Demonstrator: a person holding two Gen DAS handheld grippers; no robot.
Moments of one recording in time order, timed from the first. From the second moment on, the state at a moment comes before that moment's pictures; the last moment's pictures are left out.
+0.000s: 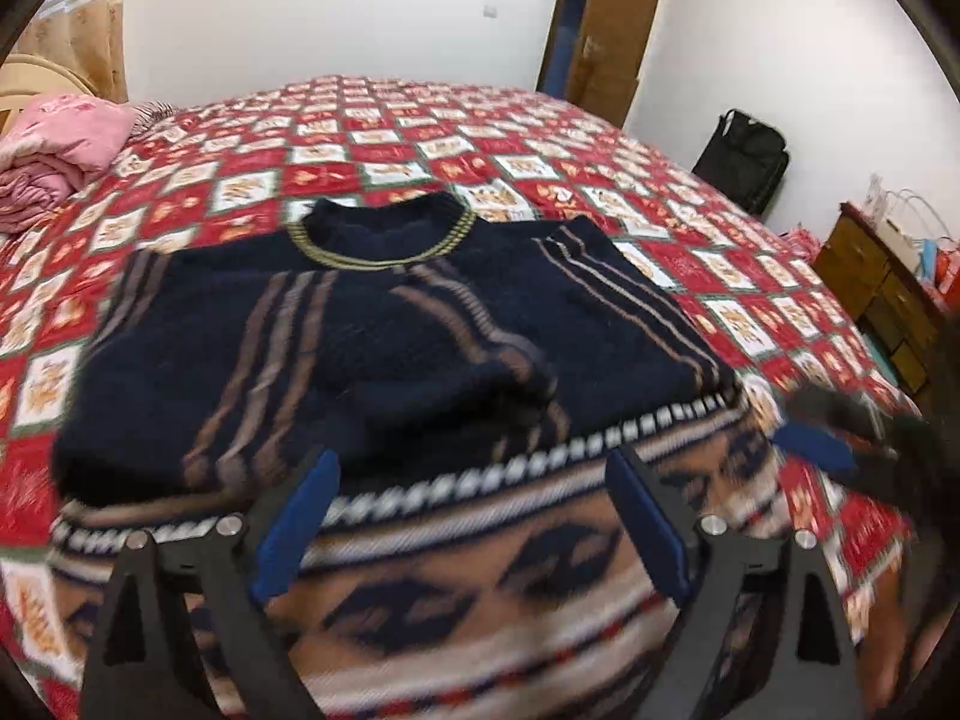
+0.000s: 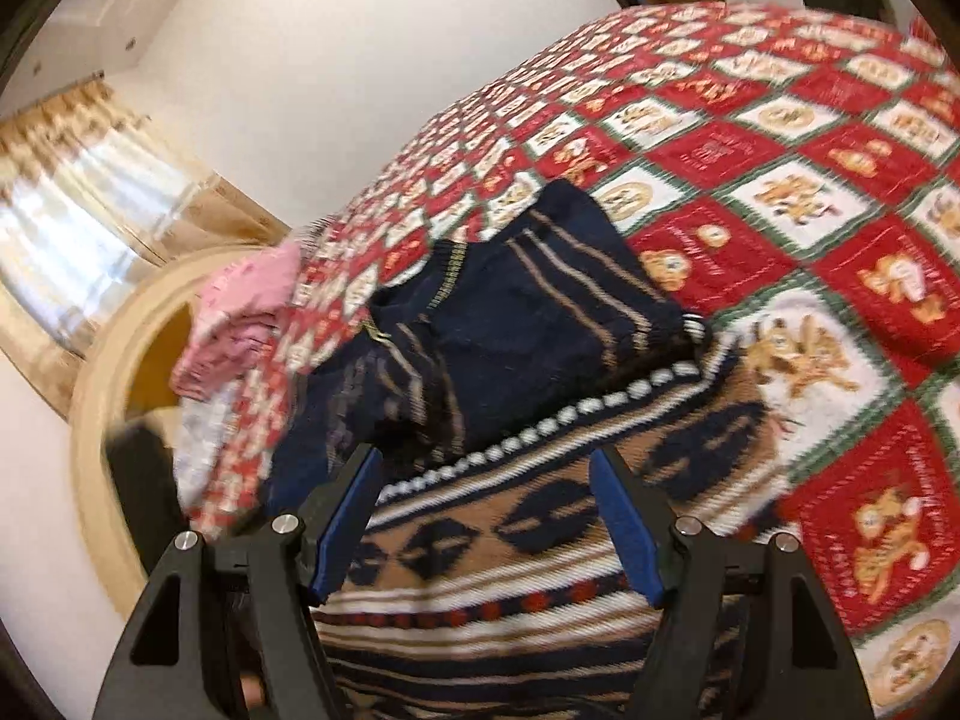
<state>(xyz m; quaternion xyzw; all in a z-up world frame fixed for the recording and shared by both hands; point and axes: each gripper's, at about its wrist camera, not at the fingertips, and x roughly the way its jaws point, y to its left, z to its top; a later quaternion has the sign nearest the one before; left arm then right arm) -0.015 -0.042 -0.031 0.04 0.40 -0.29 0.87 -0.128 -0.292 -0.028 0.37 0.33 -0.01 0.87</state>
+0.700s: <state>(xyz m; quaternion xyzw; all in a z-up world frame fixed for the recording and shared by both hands) -0.009 0.114 -0.032 -0.06 0.39 -0.08 0.92 0.027 -0.132 -0.058 -0.08 0.43 0.05 0.90</state>
